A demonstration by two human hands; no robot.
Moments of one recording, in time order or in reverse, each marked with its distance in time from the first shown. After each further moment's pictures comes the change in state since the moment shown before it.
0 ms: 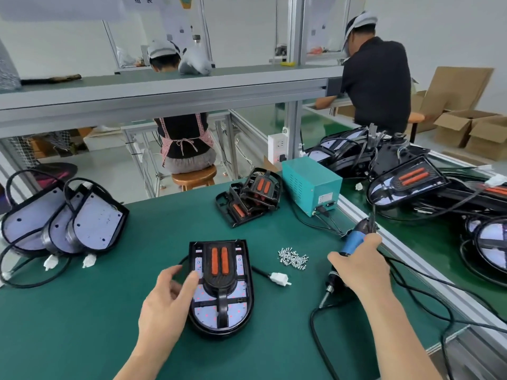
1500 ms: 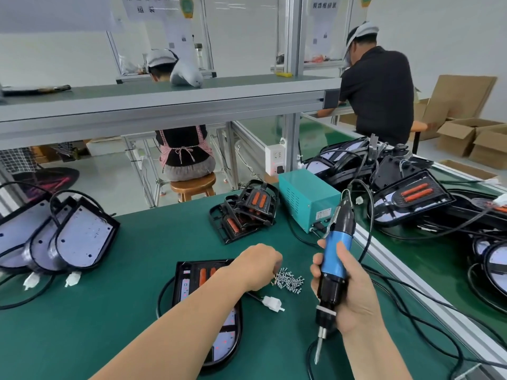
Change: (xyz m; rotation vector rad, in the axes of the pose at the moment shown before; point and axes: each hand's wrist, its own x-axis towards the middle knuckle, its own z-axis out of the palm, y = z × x) left_hand 0.074 0.115 0.146 0.903 -0.731 0.708; right_hand -0.012 -0.023 0.005 1.414 -0.551 0.065
